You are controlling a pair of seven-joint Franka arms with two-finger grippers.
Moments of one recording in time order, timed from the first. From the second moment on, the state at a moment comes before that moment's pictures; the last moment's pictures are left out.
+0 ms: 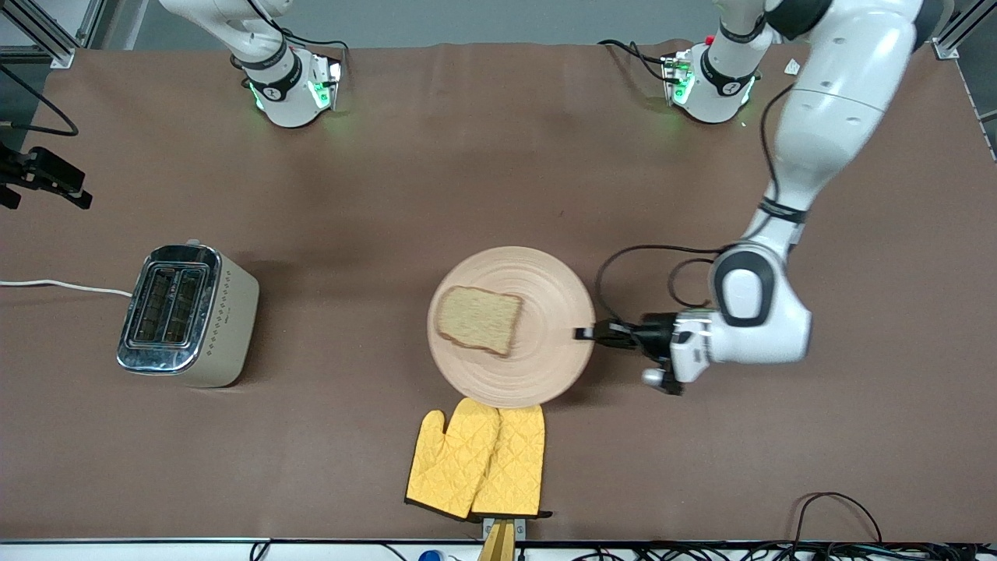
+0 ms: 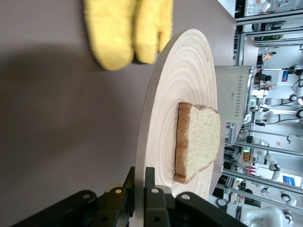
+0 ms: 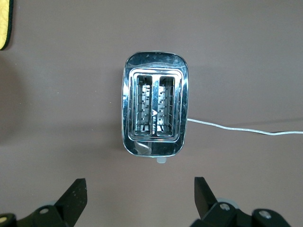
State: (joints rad) left arm 0.00 0.74 -0.25 -1.53 -0.99 2.00 0.51; right arm -0.02 -0.08 -0.08 -1.66 -0.03 1.61 -0.10
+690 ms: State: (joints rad) left arm 0.39 0.80 -0.24 -1.56 -0.79 1.84 0.81; right arm 0.00 -0.08 -0.06 -1.66 -0.03 1.60 -0.07
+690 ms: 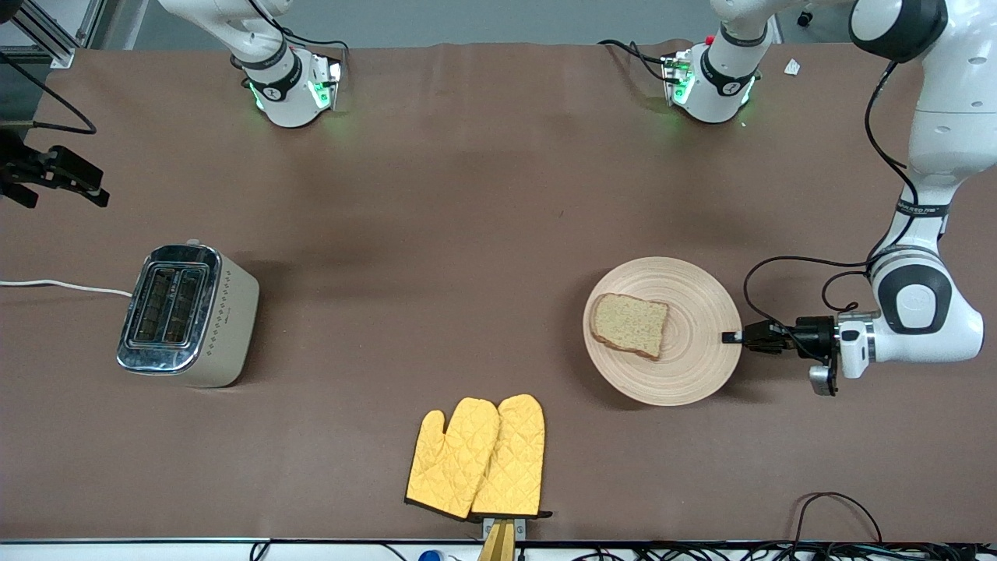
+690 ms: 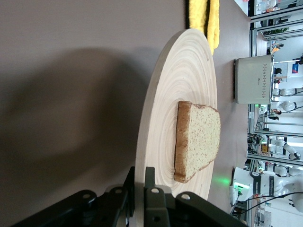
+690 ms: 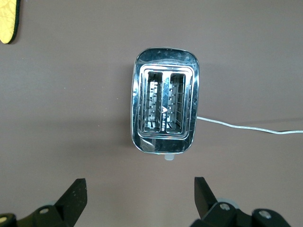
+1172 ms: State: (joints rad) left arm 0.48 0.88 -0.24 -1.56 -0.77 1.83 0.84; right arm 0.00 -0.08 -0.06 -1.66 -0.03 1.59 -0.07
